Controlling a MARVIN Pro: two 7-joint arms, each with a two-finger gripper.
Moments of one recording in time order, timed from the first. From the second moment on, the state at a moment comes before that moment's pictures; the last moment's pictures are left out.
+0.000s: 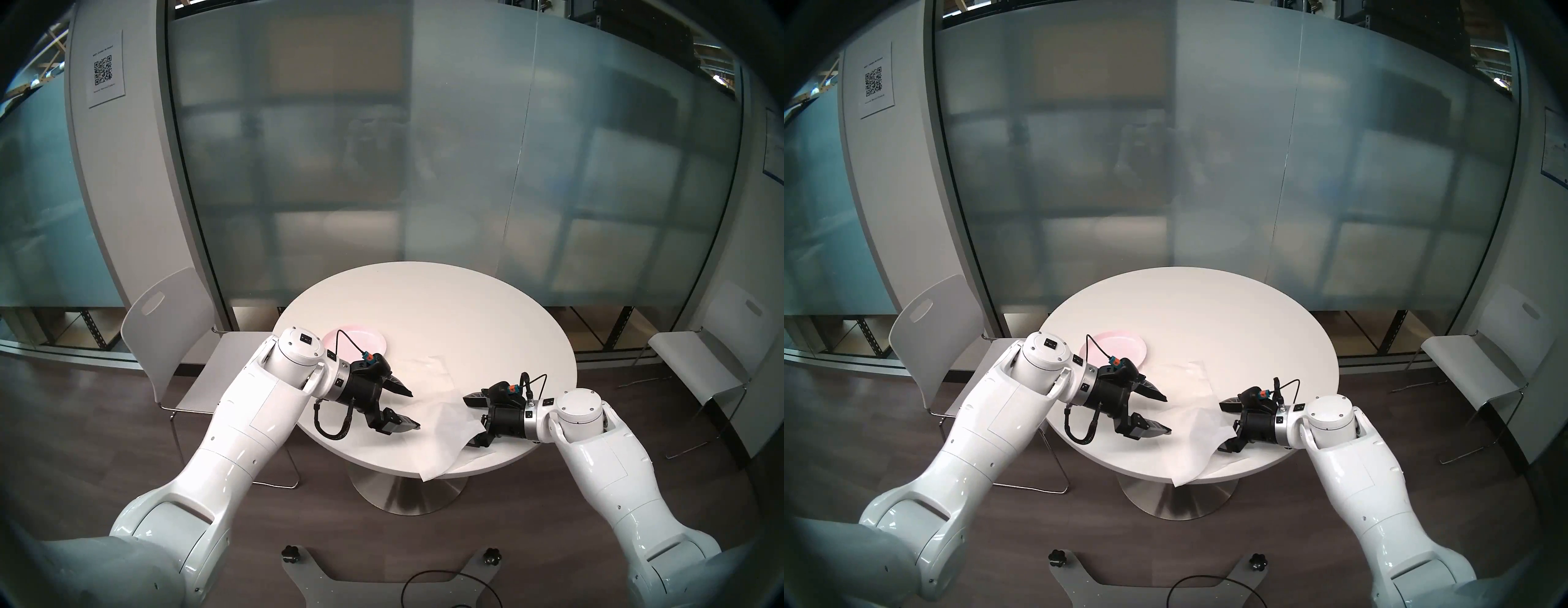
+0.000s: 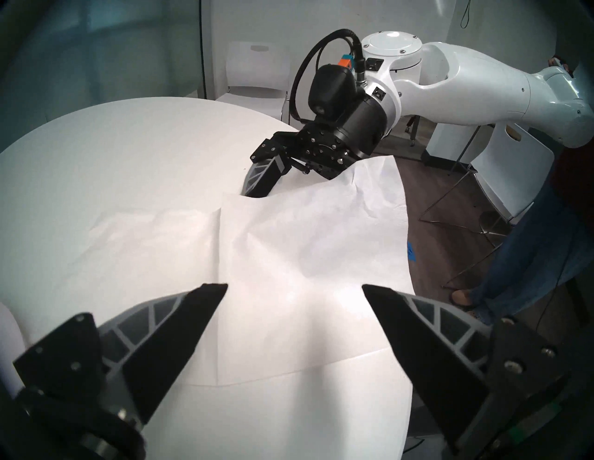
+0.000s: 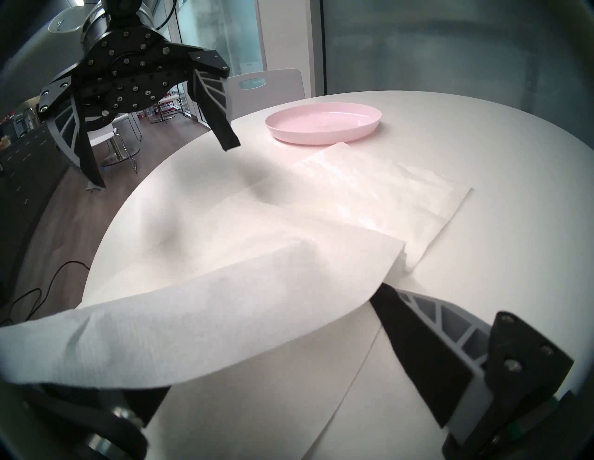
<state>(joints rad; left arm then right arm) 1.11 -1.36 -1.25 -1.21 0.22 0.31 -1.32 -1.37 -1.15 1.42 -1.25 0.06 0.15 1.04</state>
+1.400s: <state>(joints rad) 1.04 -1.41 -1.21 -1.05 0.38 0.21 -1.14 -1.39 -1.15 1.45 -1.27 0.06 0.15 1.08</state>
